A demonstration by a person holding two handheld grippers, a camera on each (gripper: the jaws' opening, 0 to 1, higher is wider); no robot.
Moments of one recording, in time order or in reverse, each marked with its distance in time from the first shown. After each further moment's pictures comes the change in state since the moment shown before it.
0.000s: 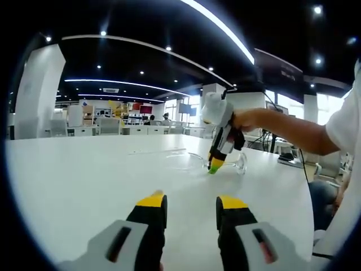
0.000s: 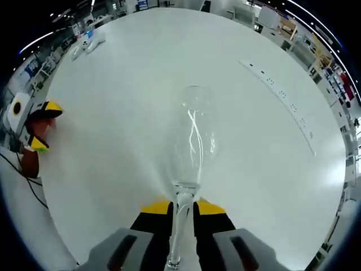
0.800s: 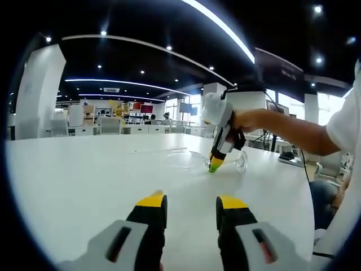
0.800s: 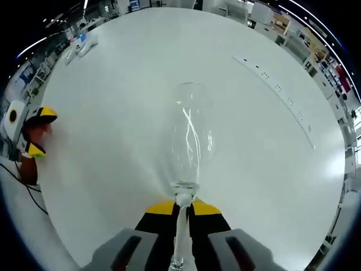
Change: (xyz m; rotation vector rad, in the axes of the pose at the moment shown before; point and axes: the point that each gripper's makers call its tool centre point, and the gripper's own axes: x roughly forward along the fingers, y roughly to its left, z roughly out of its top) left arm -0.002 0.003 -0.002 0.003 0.007 0.005; right arm 0.003 -0.005 0.000 0.053 0.006 -0.014
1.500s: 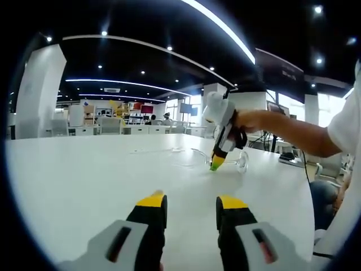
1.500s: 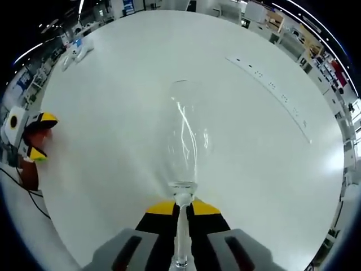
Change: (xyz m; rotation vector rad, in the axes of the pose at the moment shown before) left arm -0.002 0.000 -0.001 -0.003 -0.005 0.001; right arm -0.009 0.001 -0.004 0.039 -0.025 -0.009
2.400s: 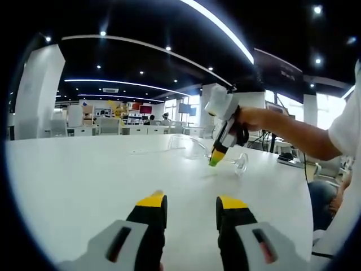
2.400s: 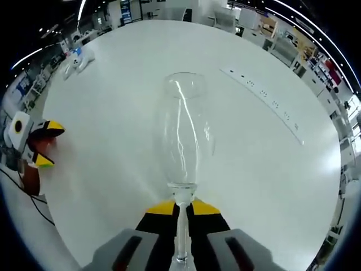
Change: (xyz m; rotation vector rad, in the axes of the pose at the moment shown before) left arm 0.002 -0.005 0.002 0.001 -0.001 -0.011; right arm -0.020 0.002 0.005 0.028 -0.092 -0.022
